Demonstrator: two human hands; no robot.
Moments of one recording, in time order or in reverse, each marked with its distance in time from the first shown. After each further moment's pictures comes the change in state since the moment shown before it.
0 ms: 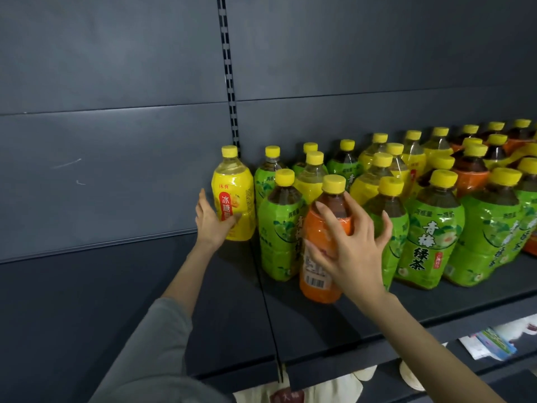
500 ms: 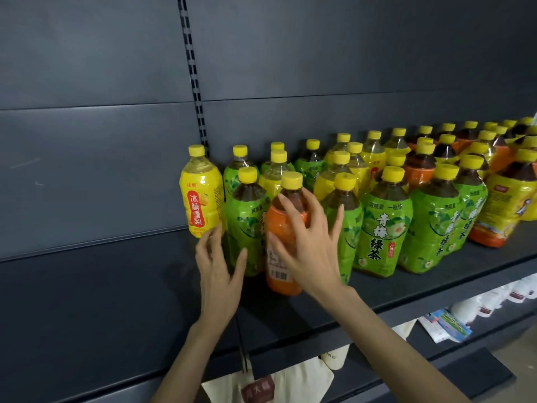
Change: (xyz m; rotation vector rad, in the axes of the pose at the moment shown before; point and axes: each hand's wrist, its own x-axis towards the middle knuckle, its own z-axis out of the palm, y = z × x) left_hand -0.142 0.013 0.048 -0.009 0.172 0.470; right_hand -0.003 -0.007 -0.014 0.149 -0.096 0.041
